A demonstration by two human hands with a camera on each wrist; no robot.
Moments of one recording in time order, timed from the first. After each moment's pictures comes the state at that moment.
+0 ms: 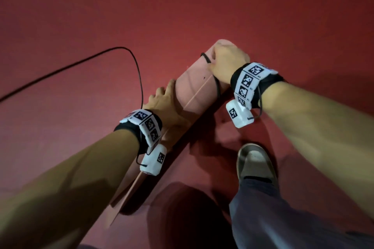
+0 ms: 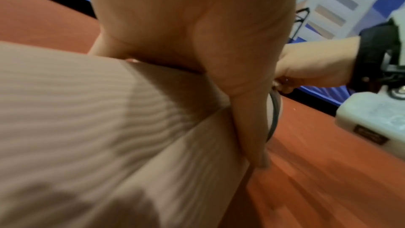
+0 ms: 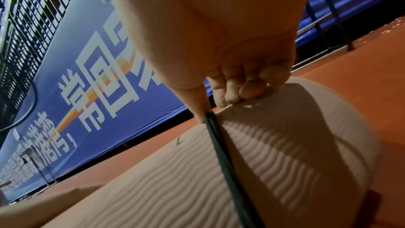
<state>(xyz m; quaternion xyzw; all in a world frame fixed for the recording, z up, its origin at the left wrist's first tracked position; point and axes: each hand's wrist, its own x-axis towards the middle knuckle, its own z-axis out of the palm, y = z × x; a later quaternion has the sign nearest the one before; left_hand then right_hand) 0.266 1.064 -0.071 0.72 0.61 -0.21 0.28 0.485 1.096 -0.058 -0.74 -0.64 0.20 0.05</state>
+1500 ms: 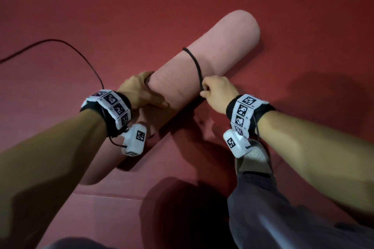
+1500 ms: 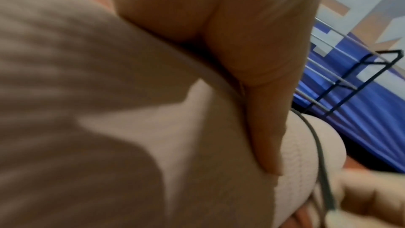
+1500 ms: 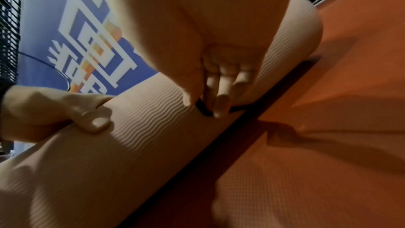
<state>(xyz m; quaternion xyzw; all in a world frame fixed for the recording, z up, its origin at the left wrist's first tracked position) 0.203 1.103 -0.074 0.65 0.64 -0.06 0.39 0.449 1.035 -0.111 -0.70 -0.64 0.31 0.11</state>
